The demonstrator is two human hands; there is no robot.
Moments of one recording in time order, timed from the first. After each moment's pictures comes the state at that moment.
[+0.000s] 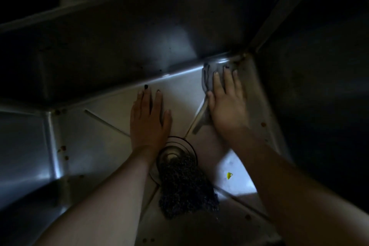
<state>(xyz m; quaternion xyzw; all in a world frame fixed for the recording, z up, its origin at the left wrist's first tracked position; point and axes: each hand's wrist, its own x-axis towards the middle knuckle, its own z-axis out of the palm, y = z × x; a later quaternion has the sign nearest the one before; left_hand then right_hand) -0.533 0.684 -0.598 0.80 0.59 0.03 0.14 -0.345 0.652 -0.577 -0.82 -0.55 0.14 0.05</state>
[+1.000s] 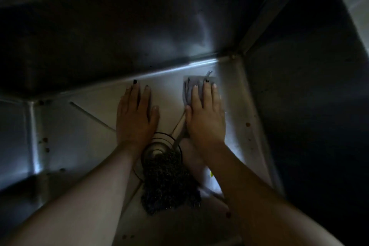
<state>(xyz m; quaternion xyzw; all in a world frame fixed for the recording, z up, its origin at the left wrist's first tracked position) -0.531 0.683 -0.596 0.79 0.59 0.05 0.14 -0.374 0.626 -0.583 -0.81 -0.56 0.16 0.03</state>
